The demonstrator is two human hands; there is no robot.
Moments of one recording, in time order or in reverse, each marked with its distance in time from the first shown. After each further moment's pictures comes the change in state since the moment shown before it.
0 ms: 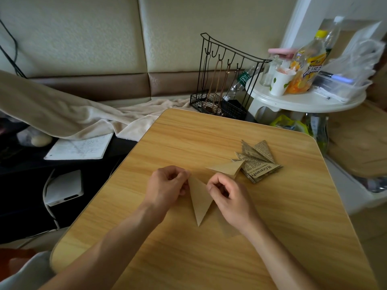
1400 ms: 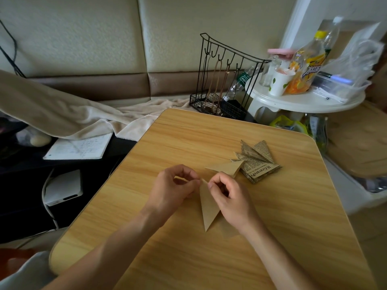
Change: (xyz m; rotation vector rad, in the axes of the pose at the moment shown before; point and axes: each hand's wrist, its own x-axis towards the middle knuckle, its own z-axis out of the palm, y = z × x) left_hand -0.009 0.001 0.001 0.042 -0.169 0.149; right_hand 0.000 0.003 0.003 0.049 0.059 0.041
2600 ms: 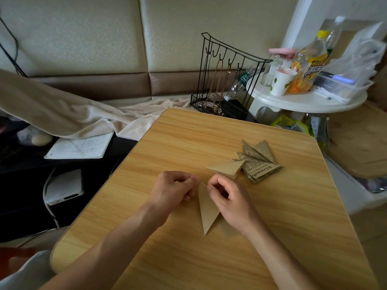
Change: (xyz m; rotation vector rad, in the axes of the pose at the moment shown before) left_hand 0.002 0.000 -0.001 -0.073 0.000 -0.193; right_hand -0.001 -0.005 -0.003 -0.069 -0.086 -0.053
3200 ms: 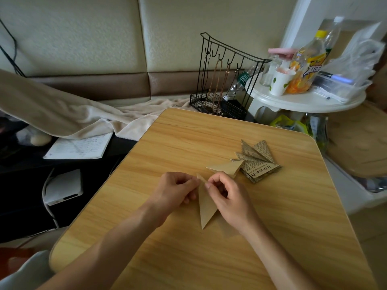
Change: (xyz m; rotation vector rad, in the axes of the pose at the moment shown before) left_hand 0.000 0.003 0.002 0.082 -0.092 0.008; right_hand 0.000 -0.001 0.003 0.045 0.065 0.055
